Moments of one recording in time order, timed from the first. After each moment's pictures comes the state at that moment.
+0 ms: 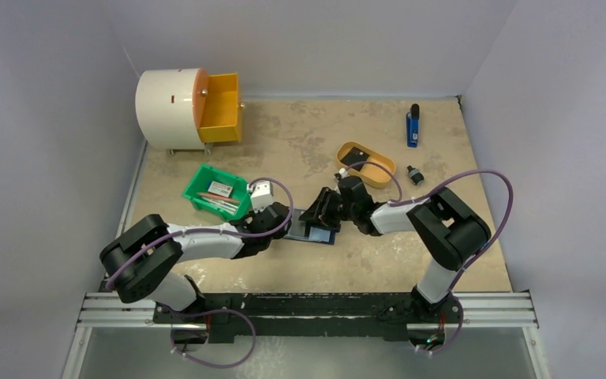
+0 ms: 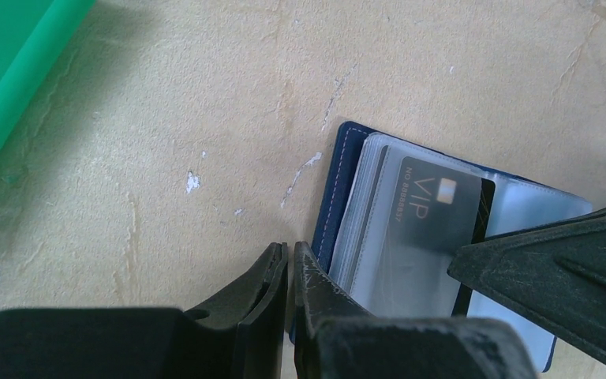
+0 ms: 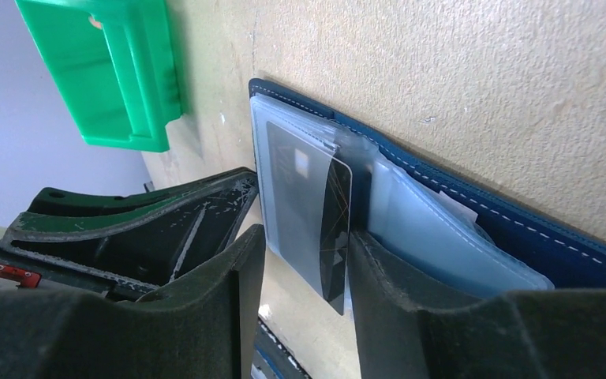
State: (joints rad) left arm -0.90 1.47 0.57 0.04 -0.54 -0.94; right arm 0.64 1.73 0.65 0.40 -0.36 1.10
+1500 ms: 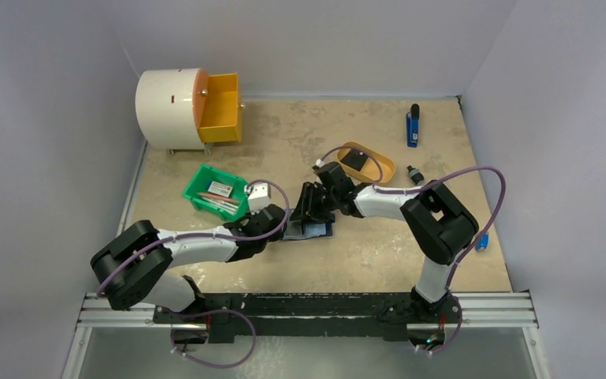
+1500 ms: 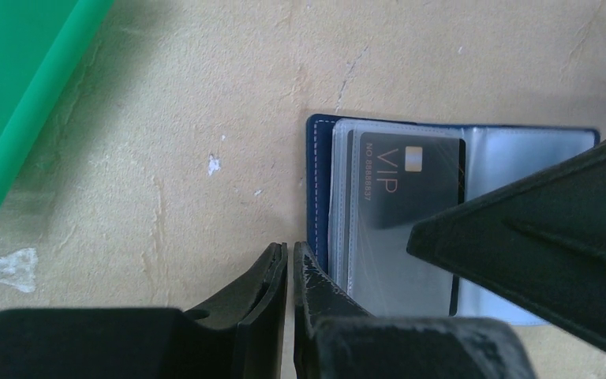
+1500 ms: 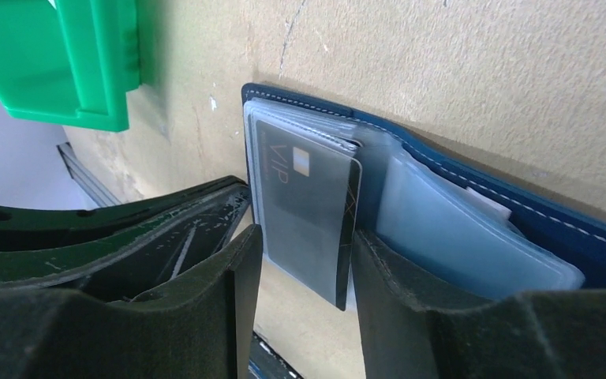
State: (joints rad) left arm -0.90 1.41 0.53 0.02 -0.53 -0.90; right arm 0.70 1.80 0.94 0.02 -0.36 0.88
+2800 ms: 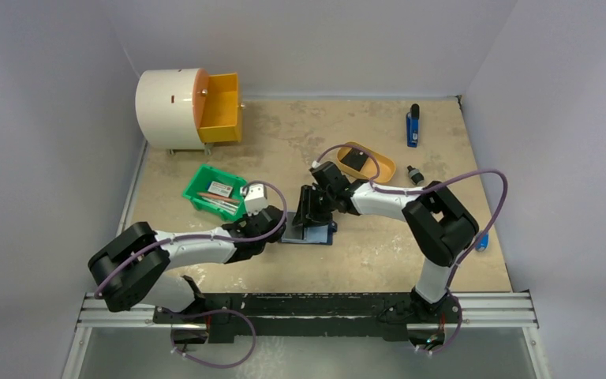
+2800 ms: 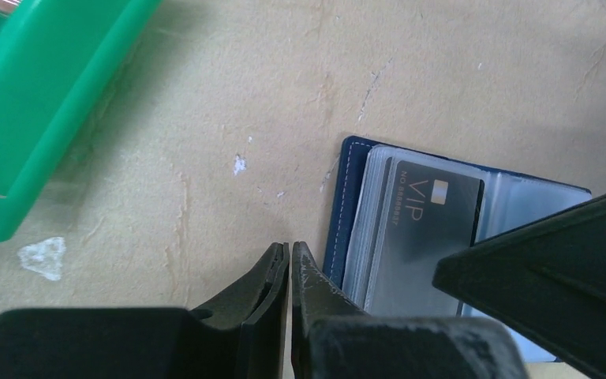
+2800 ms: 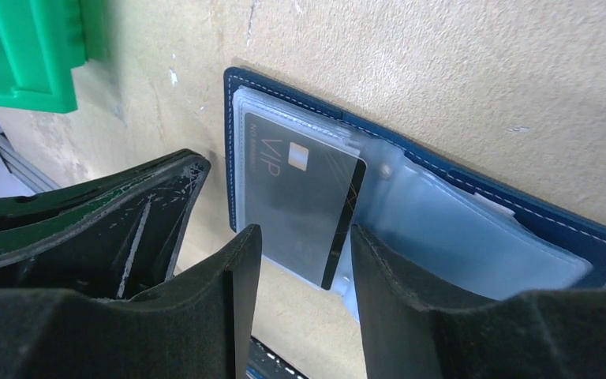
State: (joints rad) left arm -0.90 1.38 0.52 -0.02 -0.59 -0.94; right arm 0.72 1.78 1.00 -0.19 -0.28 0.80
